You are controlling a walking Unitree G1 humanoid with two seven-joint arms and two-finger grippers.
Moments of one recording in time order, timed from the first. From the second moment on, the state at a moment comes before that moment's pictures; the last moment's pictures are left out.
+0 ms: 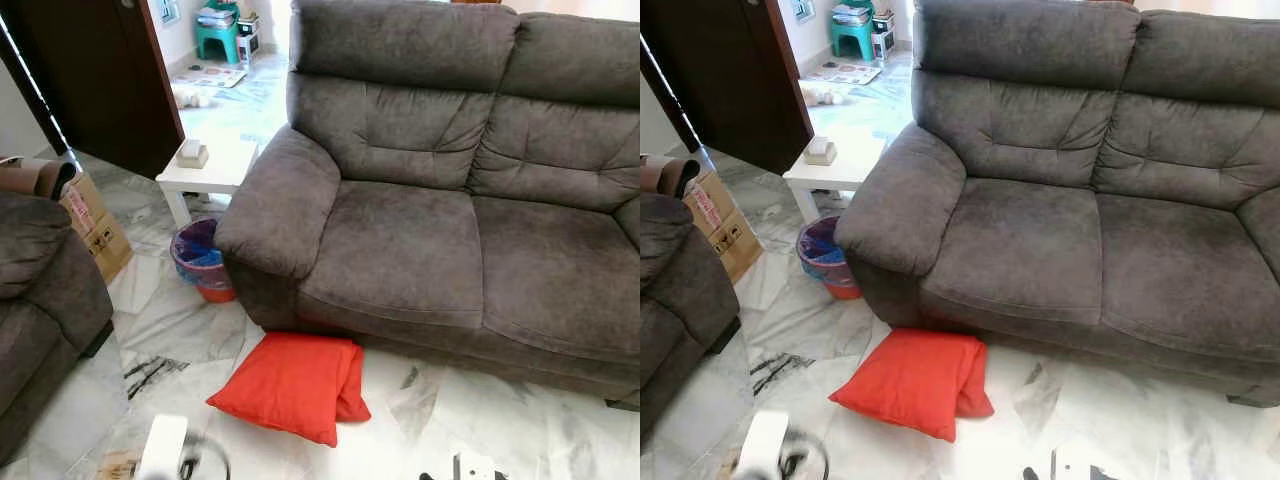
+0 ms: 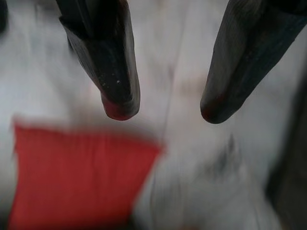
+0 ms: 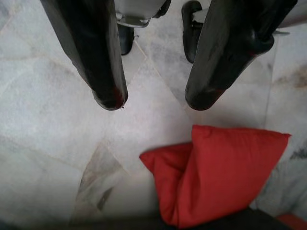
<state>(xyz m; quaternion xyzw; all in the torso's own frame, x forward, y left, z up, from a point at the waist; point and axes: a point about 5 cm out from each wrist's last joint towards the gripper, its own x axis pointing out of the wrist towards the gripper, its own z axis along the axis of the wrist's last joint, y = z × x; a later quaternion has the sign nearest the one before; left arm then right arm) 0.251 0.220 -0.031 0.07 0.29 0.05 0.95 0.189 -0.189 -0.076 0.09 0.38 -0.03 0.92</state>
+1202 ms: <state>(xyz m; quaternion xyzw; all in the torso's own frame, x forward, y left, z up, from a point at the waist) 0.261 0.174 0.039 0.07 0.04 -0.06 0.99 0.288 -0.160 0.007 0.10 0.12 0.00 0.99</state>
